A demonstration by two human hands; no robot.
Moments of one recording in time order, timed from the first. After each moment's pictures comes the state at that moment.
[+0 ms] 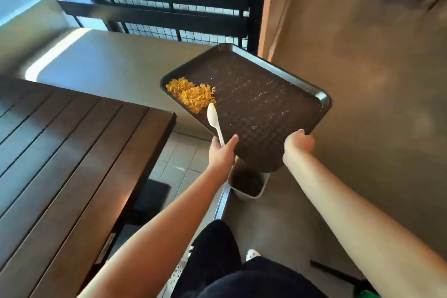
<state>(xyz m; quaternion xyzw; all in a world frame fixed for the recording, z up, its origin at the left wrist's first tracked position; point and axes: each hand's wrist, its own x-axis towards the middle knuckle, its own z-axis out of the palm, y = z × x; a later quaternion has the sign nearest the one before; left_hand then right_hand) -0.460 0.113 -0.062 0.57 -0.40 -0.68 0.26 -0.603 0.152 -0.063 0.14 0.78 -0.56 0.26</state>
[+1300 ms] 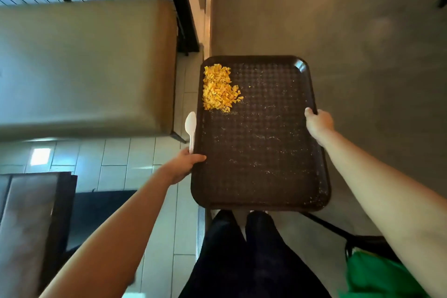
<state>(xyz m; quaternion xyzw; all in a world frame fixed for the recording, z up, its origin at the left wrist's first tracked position) -0.536 -0.007 -0.204 0.51 -0.50 -0.68 -0.15 -0.815 0.179 -0.213 0.03 0.91 -0.31 0.28</state>
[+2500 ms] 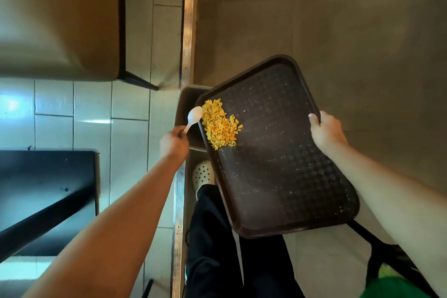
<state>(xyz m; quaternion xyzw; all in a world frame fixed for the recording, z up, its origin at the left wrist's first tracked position) -0.547 0.016 -0.501 0.66 -0.59 -0.44 -0.14 -0.804 0.225 -0.484 -0.08 0.93 -0.08 0.35</state>
